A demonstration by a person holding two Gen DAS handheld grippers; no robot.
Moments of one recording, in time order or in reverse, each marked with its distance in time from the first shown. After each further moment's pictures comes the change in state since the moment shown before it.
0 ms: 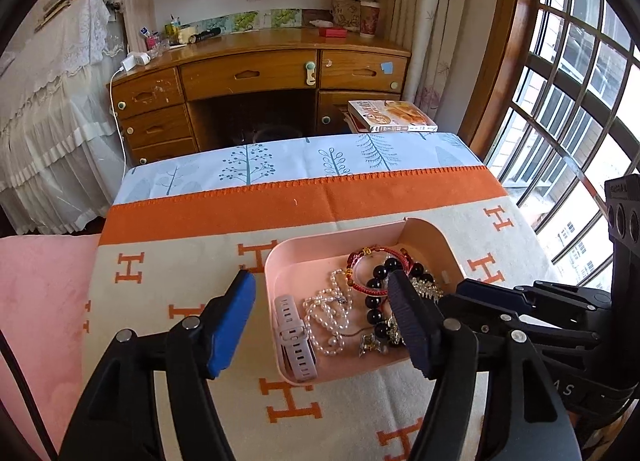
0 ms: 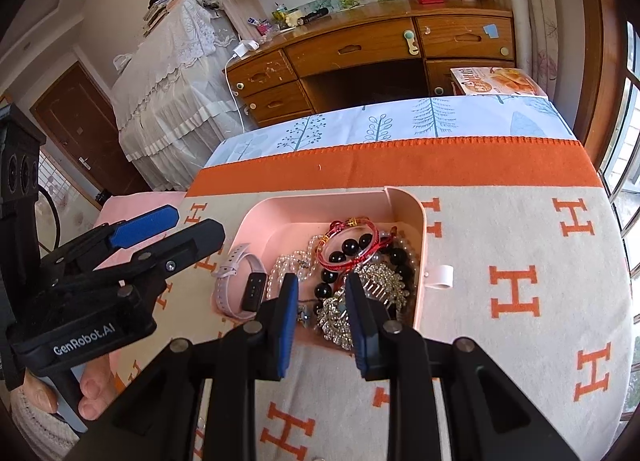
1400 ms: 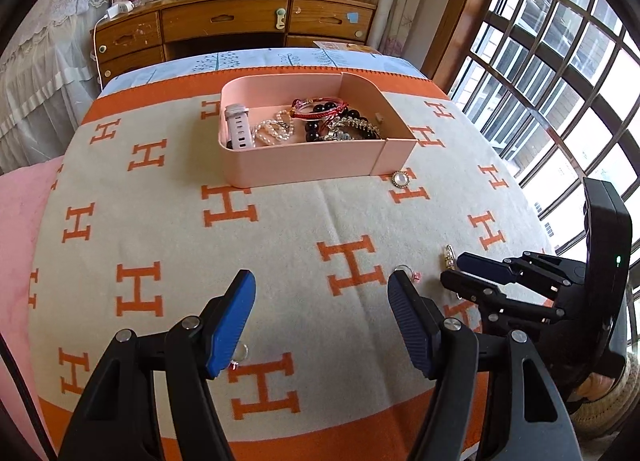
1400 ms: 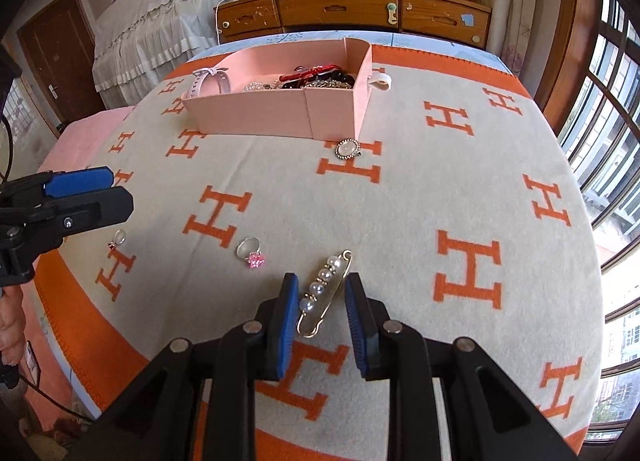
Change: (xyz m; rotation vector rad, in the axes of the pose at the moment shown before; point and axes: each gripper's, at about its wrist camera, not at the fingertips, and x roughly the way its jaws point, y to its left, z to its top) left arm -0.042 -0.029 -0.144 -0.022 0.128 -0.135; right arm -0.031 -0.003 -0.153 -0.176 0.090 -0.242
